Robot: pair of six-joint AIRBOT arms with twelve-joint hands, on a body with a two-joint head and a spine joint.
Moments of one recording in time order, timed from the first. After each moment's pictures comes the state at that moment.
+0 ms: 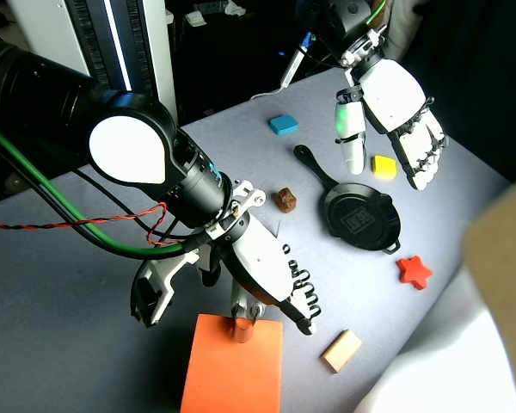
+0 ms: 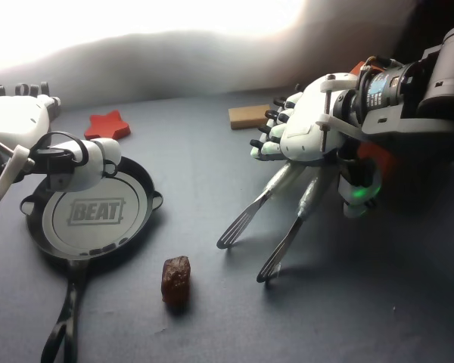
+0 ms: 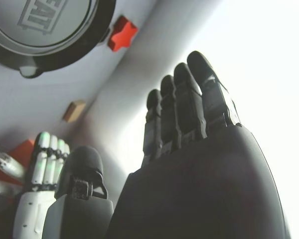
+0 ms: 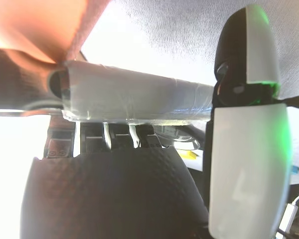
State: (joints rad) left arm 0.33 -0.87 0.66 -1.57 -1.14 2.29; right arm -0.15 -1.36 1.26 -0.47 -0.50 -1.02
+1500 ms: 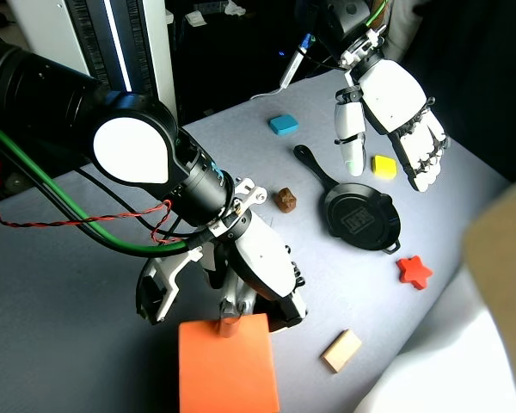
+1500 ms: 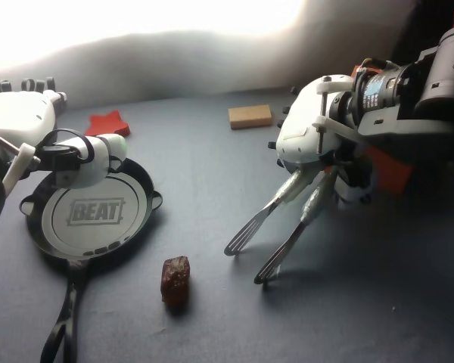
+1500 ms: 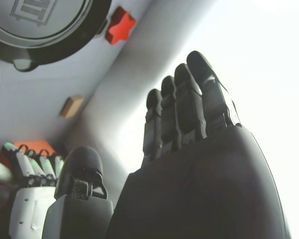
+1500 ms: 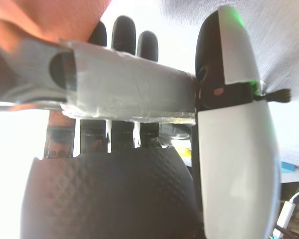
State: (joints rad) left arm 0.33 -0.88 0.67 -1.54 -1.15 2.28; right arm -0.14 -1.37 1.26 -0.46 -0.50 -1.02
